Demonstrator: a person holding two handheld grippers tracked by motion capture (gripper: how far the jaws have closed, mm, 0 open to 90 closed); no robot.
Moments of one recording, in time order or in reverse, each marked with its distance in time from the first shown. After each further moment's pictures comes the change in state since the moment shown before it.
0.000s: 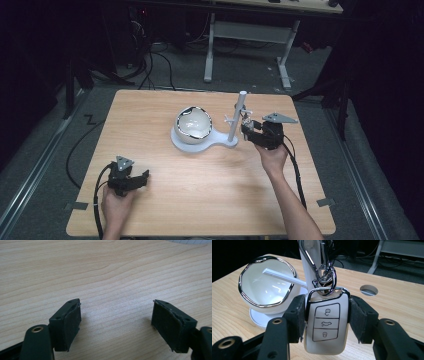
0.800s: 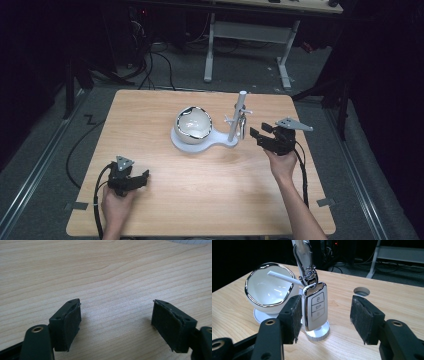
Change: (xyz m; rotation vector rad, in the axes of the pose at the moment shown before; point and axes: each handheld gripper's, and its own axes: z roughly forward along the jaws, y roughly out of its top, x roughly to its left) left arm 0.000 0.000 0.000 0.000 0.001 0.000; right arm -0.011 -0.011 -0.033 -0.068 0.005 0.028
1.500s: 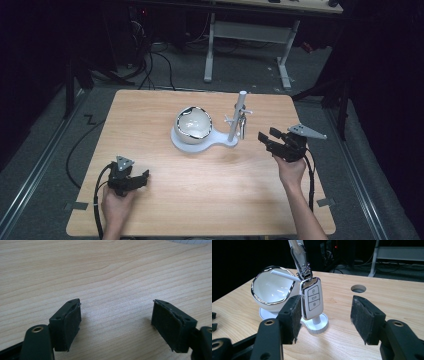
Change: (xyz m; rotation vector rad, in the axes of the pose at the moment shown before) left arm 0.000 0.000 0.000 0.000 0.001 0.001; right arm -0.011 -0.012 -0.028 -0.034 0.016 0.046
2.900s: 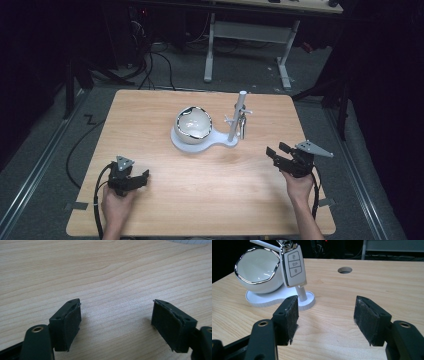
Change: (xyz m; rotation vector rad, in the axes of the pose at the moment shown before) left arm 0.000 0.000 0.000 0.000 0.001 0.000; right arm -0.016 -0.048 -0.021 0.027 -0.068 0.029
